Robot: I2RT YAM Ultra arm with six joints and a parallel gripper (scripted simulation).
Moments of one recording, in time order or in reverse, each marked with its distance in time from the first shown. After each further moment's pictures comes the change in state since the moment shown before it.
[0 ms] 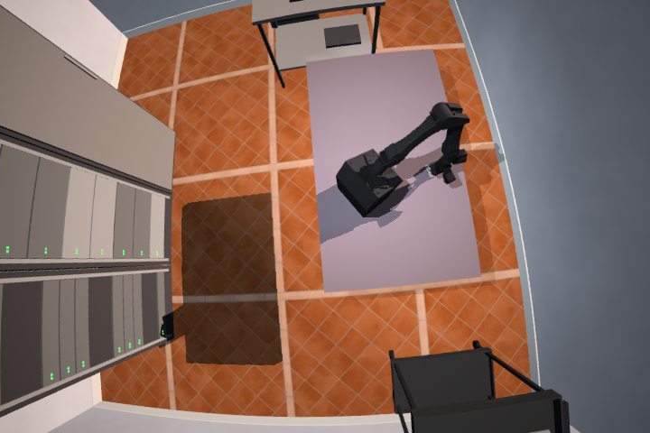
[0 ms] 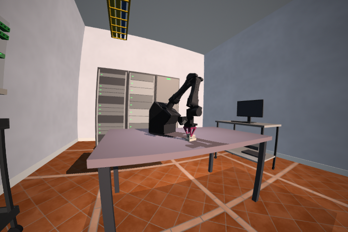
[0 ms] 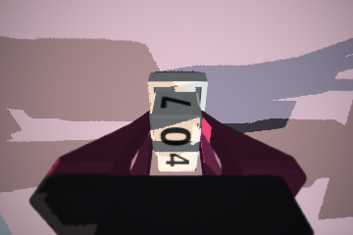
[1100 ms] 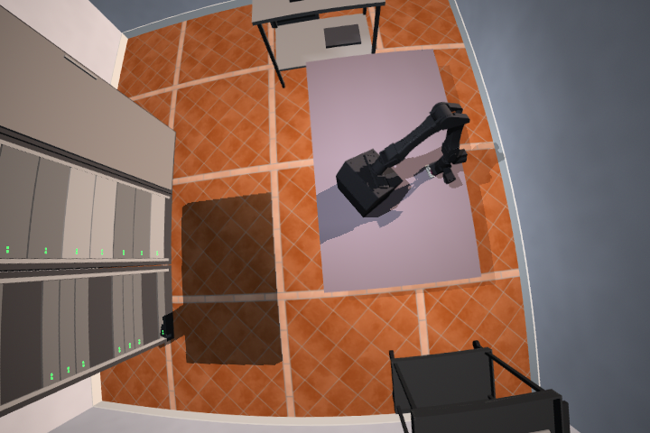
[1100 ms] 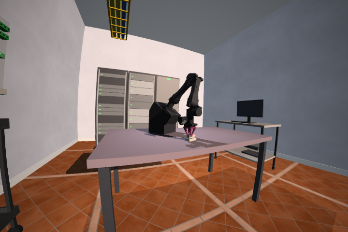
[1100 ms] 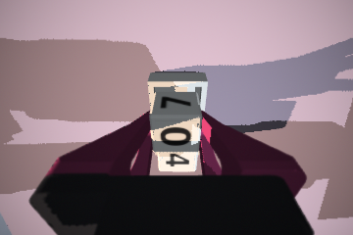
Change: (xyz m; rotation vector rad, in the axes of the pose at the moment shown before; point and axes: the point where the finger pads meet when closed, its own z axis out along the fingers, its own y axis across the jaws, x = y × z) arm 0.000 0.000 0.000 0.000 0.000 0.000
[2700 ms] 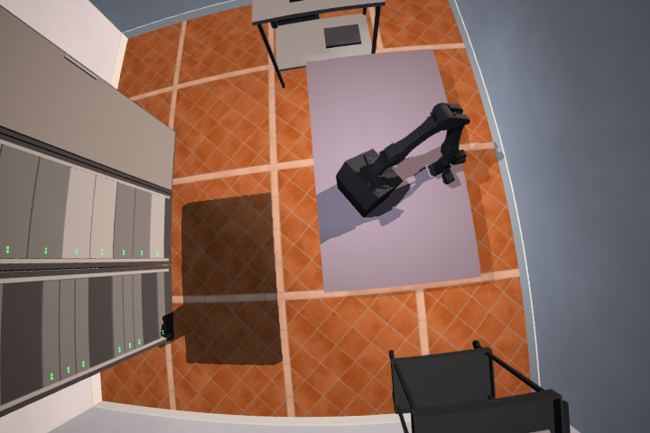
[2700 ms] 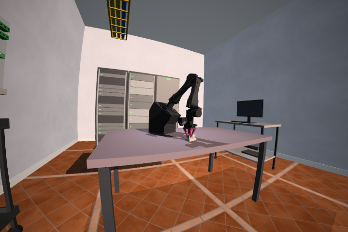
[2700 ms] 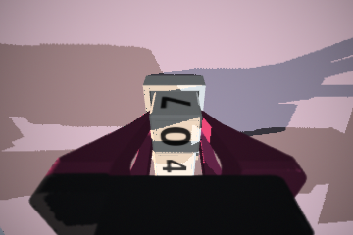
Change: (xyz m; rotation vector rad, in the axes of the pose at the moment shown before) arm 0.000 -0.002 0.006 0.004 0.001 0.000
